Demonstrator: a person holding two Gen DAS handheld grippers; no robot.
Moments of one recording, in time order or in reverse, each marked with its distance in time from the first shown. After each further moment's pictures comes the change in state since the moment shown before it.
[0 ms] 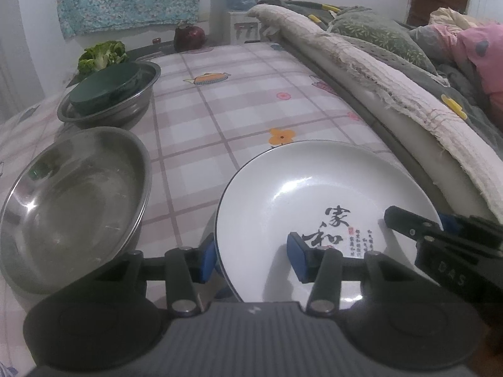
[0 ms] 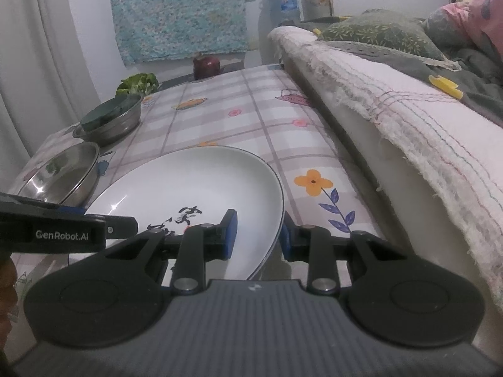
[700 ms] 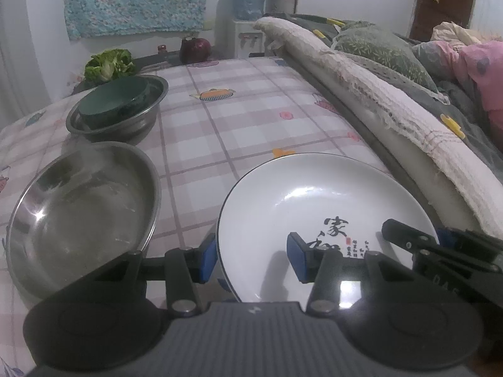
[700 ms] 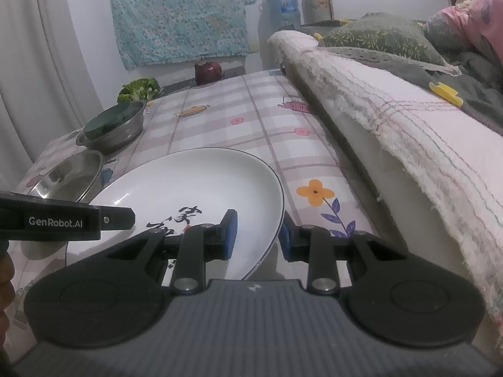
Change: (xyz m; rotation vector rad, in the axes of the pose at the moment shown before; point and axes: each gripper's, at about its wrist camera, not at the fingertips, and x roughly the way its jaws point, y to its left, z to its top) left arm -0.014 0.004 0.010 -0.027 -0.037 0.001; right arm -0.006 0.002 0.008 0.000 -0.012 0.009
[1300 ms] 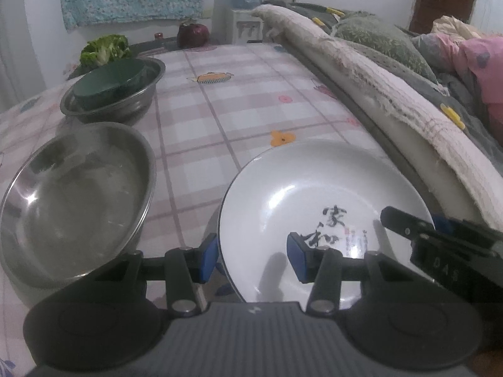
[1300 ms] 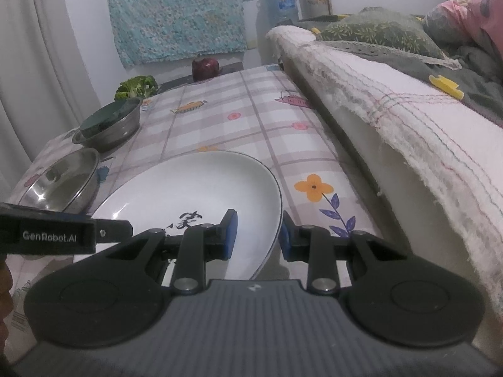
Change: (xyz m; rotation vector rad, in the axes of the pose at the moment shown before) left arm 0.008 0.001 -0.009 -0.001 0.040 -0.019; right arm 0.006 -0.003 -0.004 0.014 0.016 -0.002
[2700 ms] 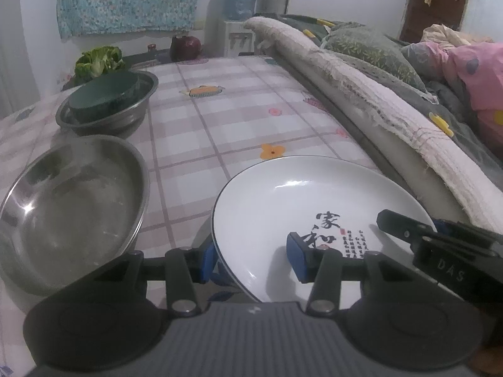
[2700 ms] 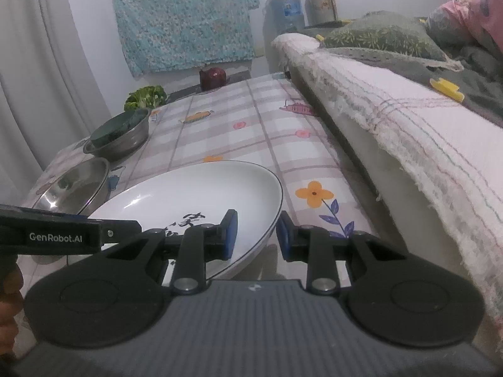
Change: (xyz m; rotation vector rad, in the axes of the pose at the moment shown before) left arm -0.007 -0.002 0.002 0.004 -0.045 -0.031; right arm -0.012 -0.009 0.003 0.011 -0.034 0.045
